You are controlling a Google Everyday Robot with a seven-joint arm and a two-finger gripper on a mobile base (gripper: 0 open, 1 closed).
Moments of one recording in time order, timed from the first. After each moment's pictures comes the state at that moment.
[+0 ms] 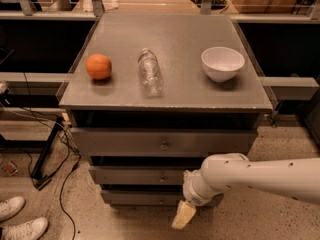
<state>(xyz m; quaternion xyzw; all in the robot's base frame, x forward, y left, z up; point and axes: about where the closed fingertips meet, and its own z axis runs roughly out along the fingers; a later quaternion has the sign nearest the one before) 0.441 -0.075 0.500 -0.58 0.78 0.13 0.17</state>
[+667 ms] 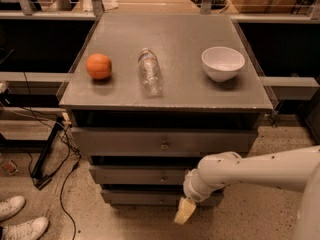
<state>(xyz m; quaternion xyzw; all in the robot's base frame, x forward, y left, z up) 0.467 -0.087 0.460 -0.58 0.79 0.11 0.15</state>
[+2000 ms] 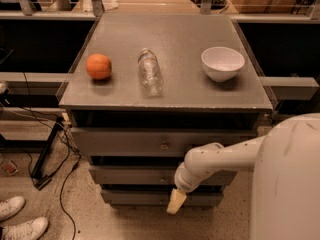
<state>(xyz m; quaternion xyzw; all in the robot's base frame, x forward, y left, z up) 0.506 -0.065 0.434 -0.59 0.79 0.10 0.14</state>
